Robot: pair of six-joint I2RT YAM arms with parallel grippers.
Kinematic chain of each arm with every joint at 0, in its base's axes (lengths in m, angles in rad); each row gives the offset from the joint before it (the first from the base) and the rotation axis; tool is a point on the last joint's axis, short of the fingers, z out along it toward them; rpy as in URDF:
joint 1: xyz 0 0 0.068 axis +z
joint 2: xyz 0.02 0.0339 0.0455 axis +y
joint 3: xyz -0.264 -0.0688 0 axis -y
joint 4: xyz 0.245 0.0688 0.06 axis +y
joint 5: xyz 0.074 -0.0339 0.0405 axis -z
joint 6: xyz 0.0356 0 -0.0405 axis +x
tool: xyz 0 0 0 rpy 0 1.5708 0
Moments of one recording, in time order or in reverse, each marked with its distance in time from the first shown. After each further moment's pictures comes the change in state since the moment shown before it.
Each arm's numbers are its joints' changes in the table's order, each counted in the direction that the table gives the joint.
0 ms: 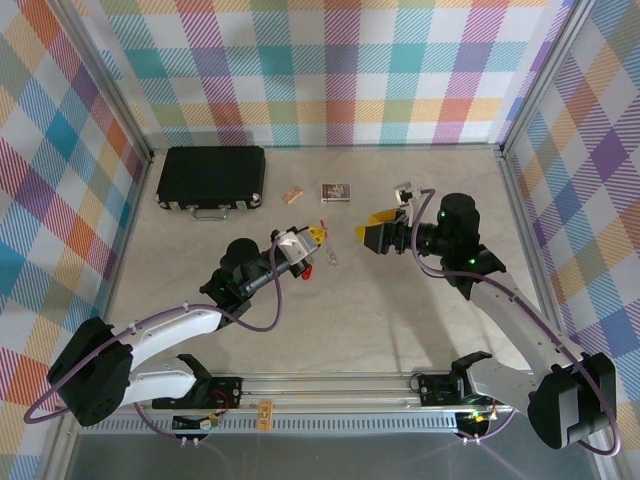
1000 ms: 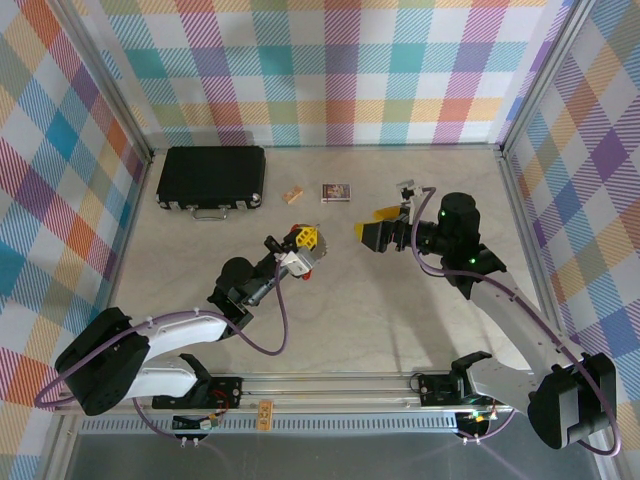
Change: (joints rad) left arm -0.043 0.064 -0.123 -0.367 -0.136 0.256; right arm 0.000 0.000 0.006 0.005 0.060 0.010
